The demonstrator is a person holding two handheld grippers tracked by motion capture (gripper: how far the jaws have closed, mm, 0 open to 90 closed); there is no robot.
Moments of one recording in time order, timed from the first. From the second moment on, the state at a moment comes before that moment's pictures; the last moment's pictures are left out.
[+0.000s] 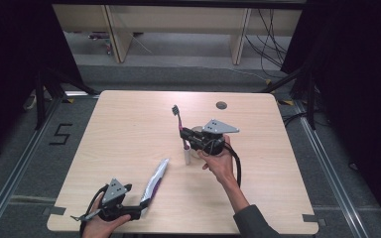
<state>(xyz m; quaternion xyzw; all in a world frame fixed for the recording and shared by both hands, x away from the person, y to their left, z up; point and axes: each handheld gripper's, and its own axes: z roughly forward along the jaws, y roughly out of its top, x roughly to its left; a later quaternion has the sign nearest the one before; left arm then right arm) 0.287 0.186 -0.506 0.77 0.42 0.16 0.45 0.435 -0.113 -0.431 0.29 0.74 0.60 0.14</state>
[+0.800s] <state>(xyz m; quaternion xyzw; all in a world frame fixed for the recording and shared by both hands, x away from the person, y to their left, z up) 0.286 0.185 -0.506 0.78 0.42 0.16 0.44 0.421 -0.115 -0.451 0.28 0.77 0.55 0.17</state>
